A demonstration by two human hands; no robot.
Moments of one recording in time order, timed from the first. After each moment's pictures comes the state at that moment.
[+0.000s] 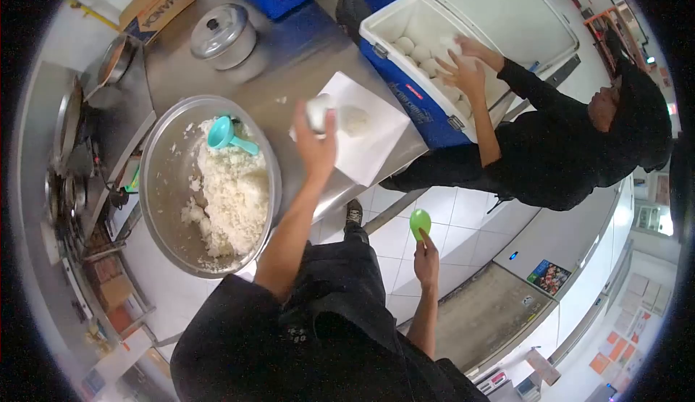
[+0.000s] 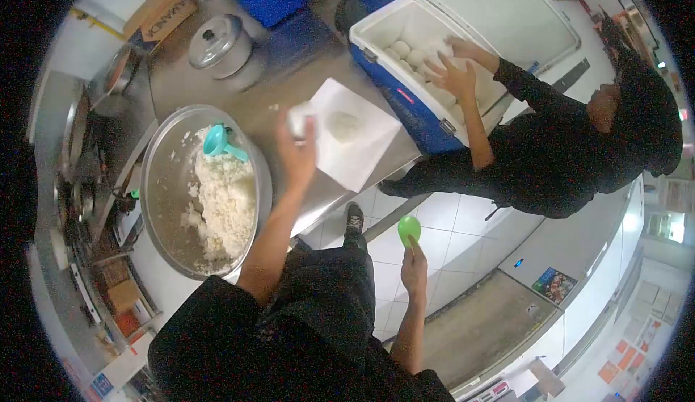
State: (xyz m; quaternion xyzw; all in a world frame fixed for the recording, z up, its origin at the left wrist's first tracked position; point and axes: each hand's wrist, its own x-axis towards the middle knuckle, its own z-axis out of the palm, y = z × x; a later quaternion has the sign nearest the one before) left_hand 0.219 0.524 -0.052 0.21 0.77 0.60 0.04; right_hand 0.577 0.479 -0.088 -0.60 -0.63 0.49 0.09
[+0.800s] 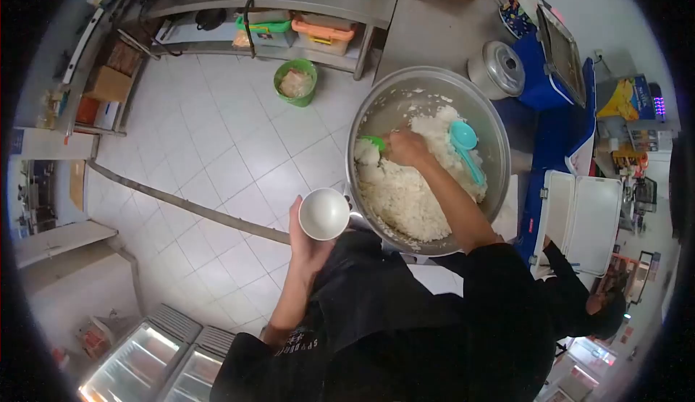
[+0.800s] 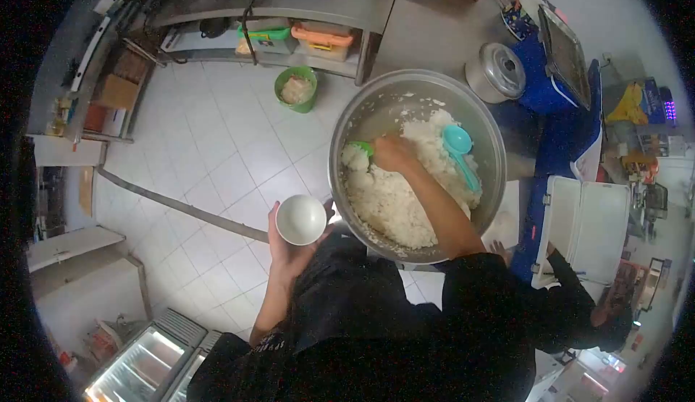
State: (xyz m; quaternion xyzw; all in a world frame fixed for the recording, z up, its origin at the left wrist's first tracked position) left_hand 0.168 -0.018 0.021 -0.30 0.18 0.91 0.21; right_hand -0.010 0.251 -0.085 0.15 -0.97 0.10 -0.17
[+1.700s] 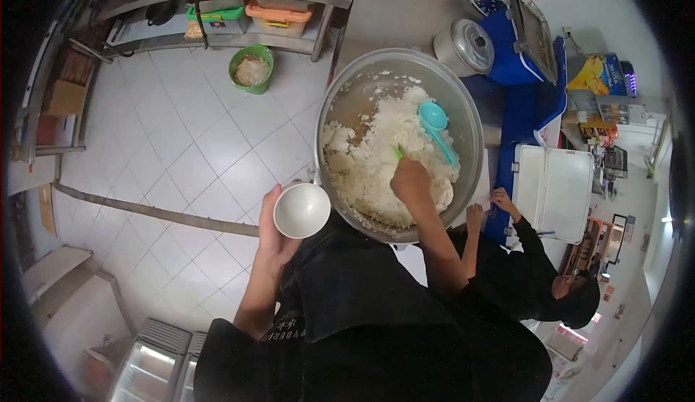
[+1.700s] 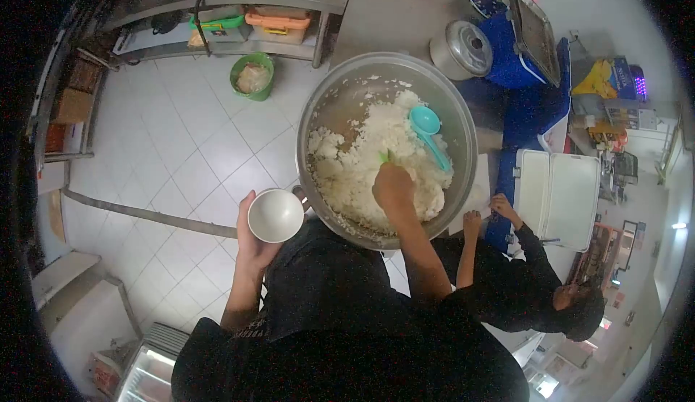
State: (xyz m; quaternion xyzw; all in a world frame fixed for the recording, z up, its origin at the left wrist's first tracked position) left_hand 0.135 -0.035 0.019 -0.28 0.20 0.90 0.29; right_hand 0.098 0.247 -0.003 -0.16 -0.96 0.05 -0.21
